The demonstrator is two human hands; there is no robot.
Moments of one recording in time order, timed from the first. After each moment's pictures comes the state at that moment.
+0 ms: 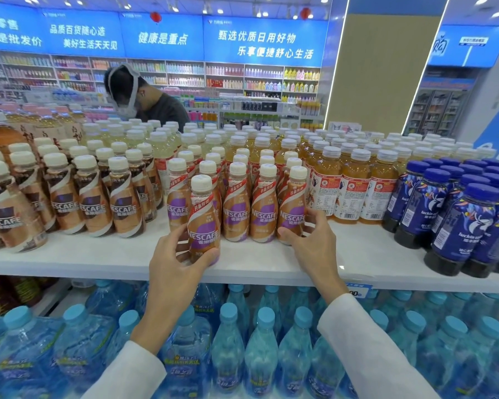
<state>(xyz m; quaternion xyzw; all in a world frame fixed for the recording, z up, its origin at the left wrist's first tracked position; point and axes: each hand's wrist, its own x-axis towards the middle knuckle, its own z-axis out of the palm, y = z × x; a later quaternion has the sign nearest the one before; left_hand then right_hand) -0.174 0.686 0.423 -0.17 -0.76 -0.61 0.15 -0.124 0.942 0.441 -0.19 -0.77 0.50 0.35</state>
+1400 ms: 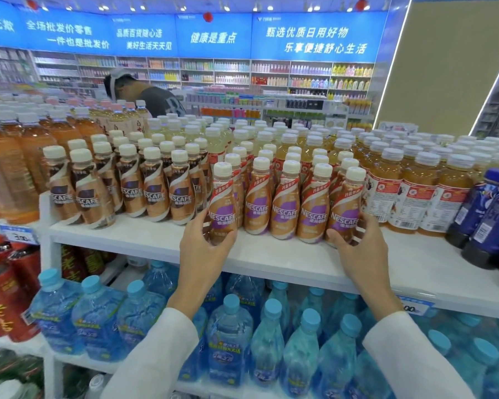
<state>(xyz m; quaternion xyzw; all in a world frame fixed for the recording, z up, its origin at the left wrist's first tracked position) -0.208 0.654 0.421 -0.13 -0.77 -0.59 0.21 -0.126 0.936 0.436 -0.19 -0.80 0.44 0.37</state>
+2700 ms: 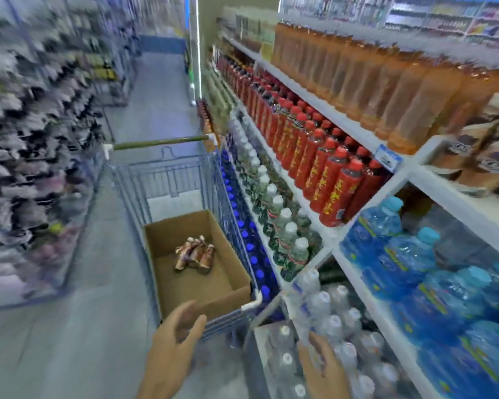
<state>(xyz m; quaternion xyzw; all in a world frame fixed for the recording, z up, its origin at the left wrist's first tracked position) 0.190 0.318 0.239 0.44 -0.65 -0.56 0.26 0.013 0.520 0.221 0.13 -0.85 0.45 -0.25</state>
